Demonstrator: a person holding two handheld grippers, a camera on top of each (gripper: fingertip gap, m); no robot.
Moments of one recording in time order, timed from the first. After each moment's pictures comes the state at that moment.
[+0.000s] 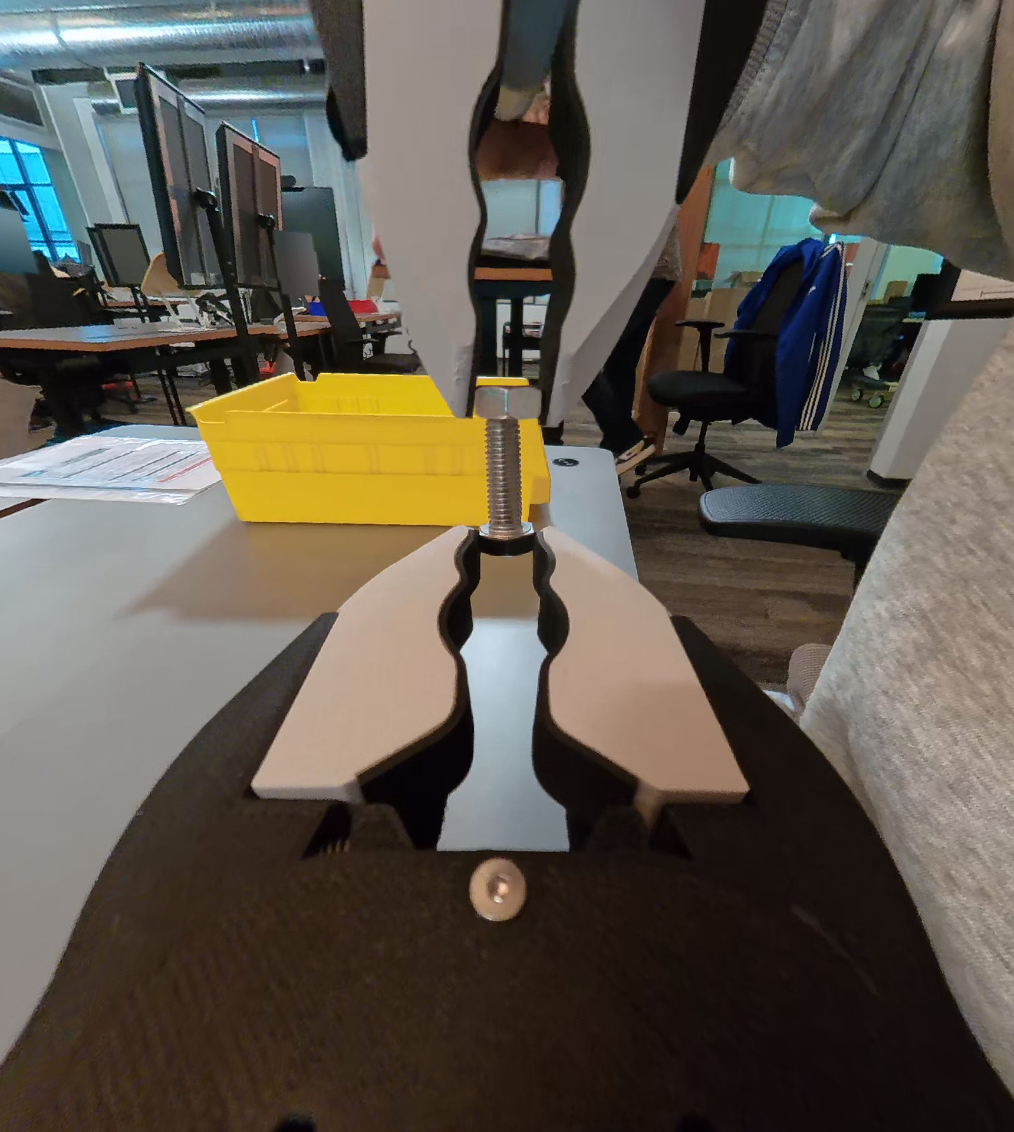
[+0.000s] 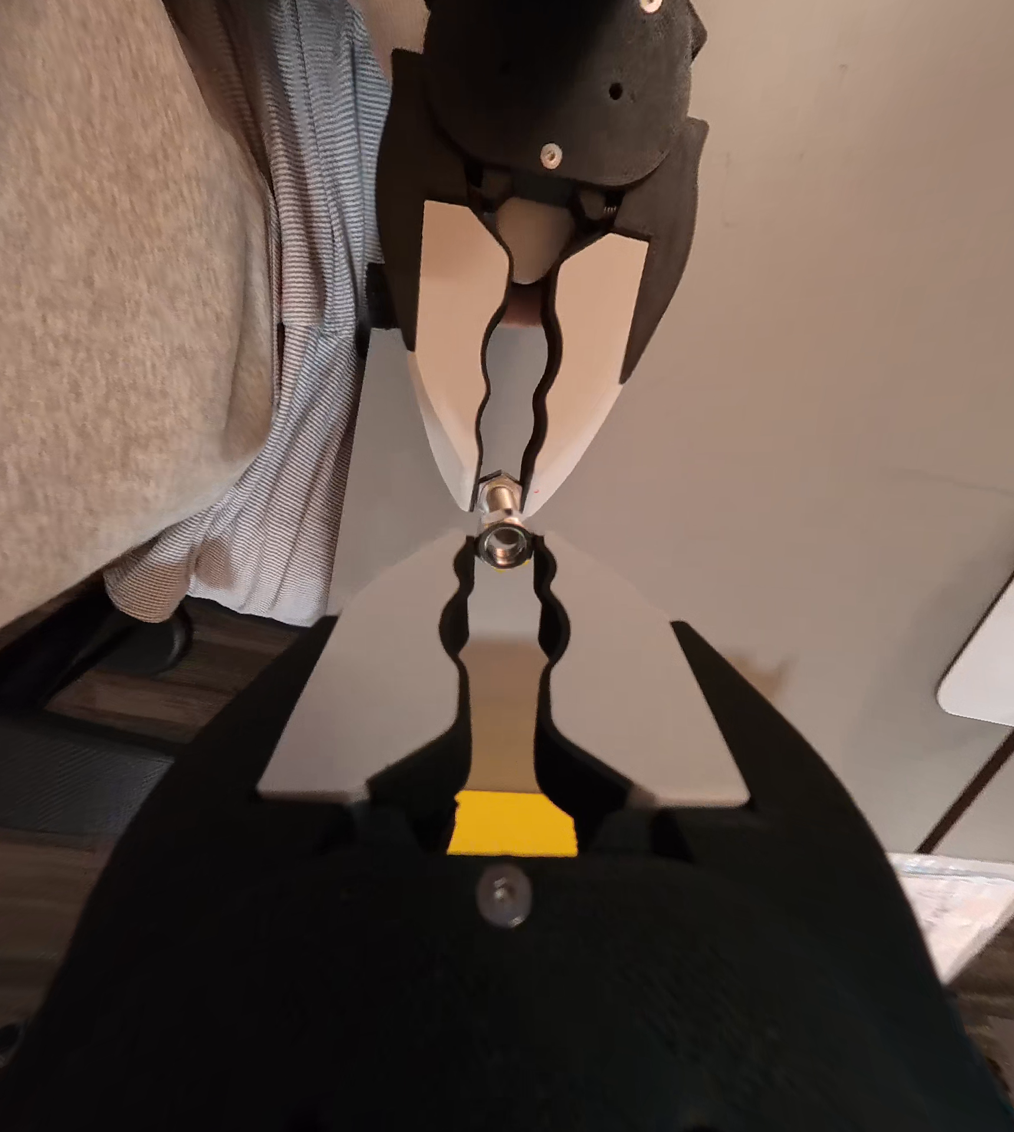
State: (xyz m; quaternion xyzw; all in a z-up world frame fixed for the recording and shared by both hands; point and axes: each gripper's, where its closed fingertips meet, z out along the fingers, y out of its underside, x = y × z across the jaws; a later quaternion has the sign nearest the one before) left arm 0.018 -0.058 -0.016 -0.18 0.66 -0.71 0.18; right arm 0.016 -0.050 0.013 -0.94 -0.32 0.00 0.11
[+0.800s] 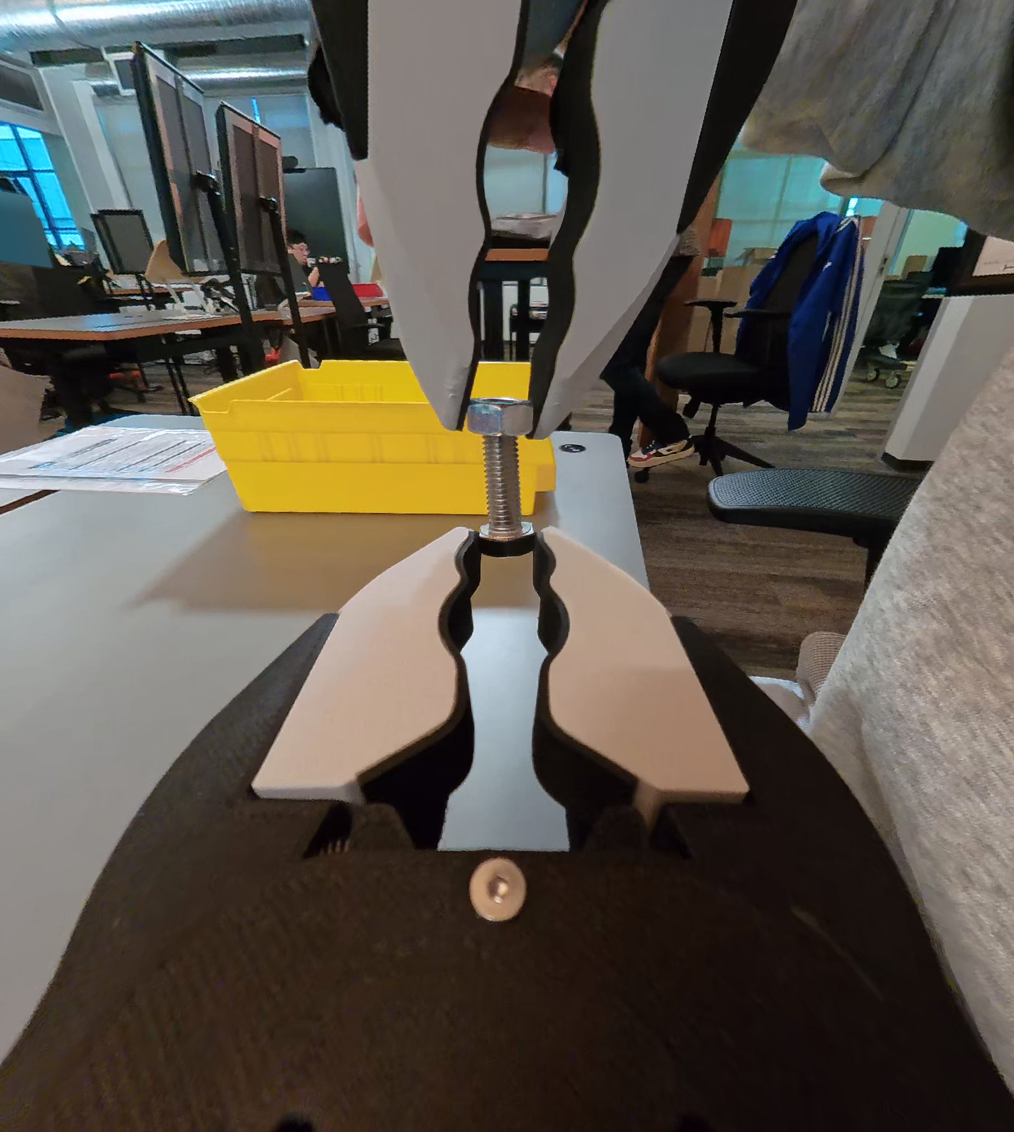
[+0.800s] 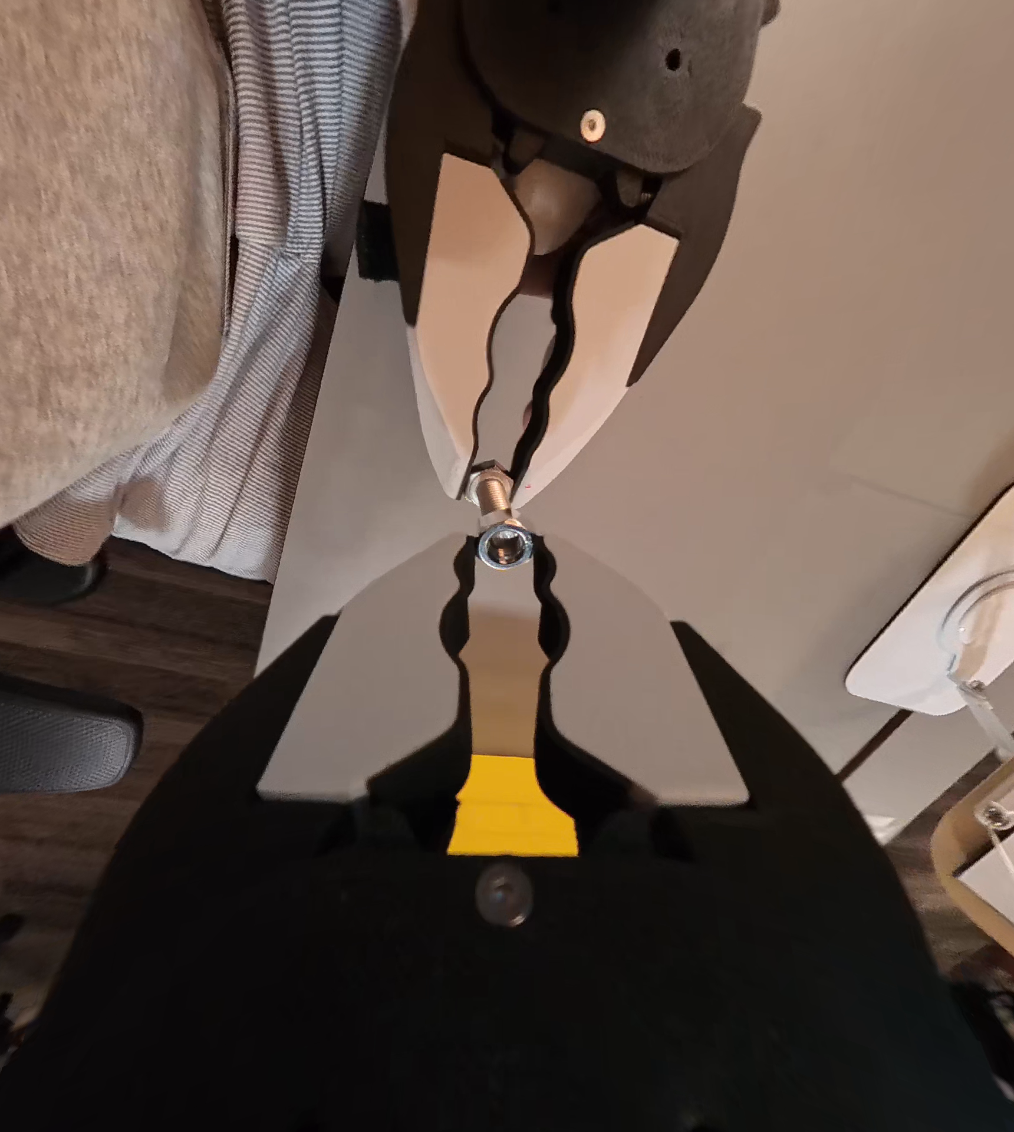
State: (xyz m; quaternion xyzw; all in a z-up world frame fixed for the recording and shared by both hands) left arm 0.020 -0.059 -0.019 -0.18 0.67 -0.69 0.18; right arm 0.019 -0.050 0.007 -0.93 -0.37 -0.05 0.07
